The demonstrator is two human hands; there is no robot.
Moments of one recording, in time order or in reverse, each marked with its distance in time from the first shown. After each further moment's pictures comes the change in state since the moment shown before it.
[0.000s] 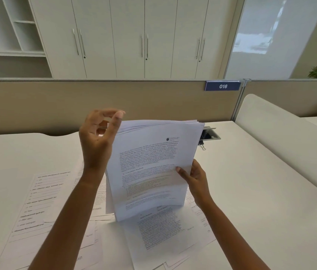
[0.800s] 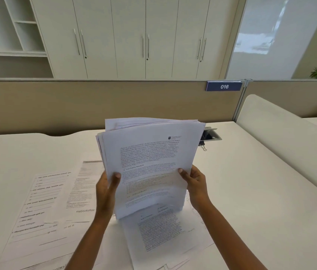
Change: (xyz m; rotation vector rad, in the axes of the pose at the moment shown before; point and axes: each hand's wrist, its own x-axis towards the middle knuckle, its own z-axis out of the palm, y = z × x) left_hand -0.103 -0.082 -0.016 -0.037 -0.060 -0.496; right_hand 0.002 0.007 0.004 0.145 0.084 0.153
